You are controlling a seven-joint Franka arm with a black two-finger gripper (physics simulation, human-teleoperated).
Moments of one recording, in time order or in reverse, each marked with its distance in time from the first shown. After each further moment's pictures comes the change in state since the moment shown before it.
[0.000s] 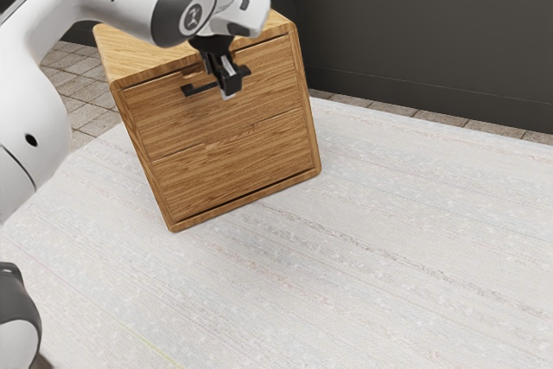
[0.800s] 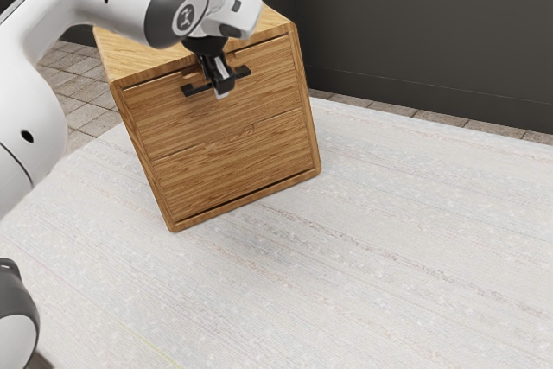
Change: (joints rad) arm 0.025 -0.005 -0.005 -0.013 -0.025 0.013 0.047
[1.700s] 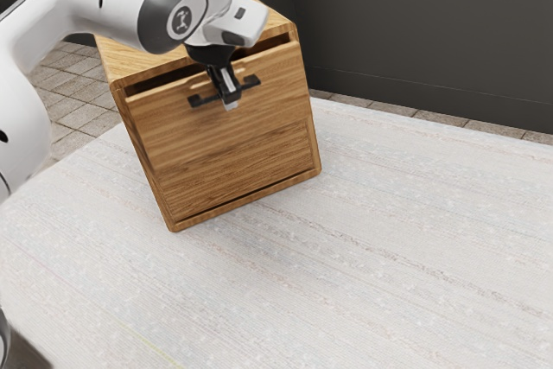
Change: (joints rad) arm -0.049 -0.081 -0.005 -0.116 -0.054 -0.003 0.022
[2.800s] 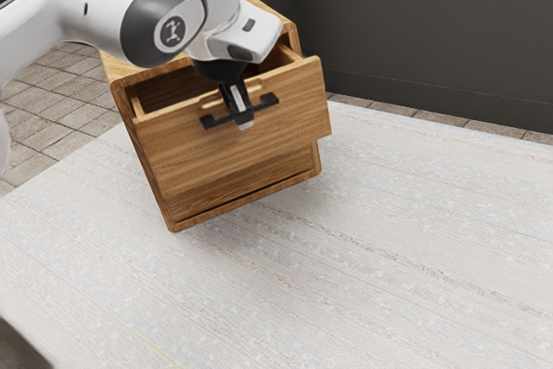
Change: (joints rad) arm -0.150 -0.180 0.001 -0.213 0.028 0.011 -0.037
